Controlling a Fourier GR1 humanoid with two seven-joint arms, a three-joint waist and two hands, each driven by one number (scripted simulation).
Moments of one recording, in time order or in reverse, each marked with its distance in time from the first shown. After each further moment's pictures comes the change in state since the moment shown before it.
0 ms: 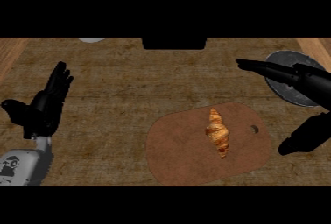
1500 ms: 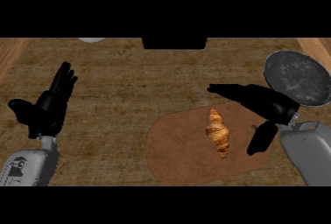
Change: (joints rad) left arm -0.002 -0.100 0.073 -0.019 -0.110 -0.063 0.036; right arm 0.040 0.218 0.104 0.160 0.461 0.063 -0.032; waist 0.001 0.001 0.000
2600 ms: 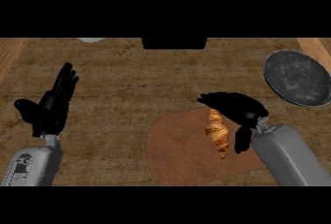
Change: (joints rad) left arm -0.018 -0.043 0.055 0.062 -0.041 -0.047 -0.049; right arm -0.007 0.102 0.100 0.150 0.365 -0.050 -0.042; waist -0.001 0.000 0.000
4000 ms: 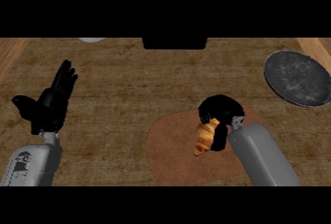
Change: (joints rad) left arm -0.018 -0.018 0.032 -0.007 -0.028 -0.023 0.023; right arm -0.044 0.203 -0.102 0.266 0.208 -0.097 0.068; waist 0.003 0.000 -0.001
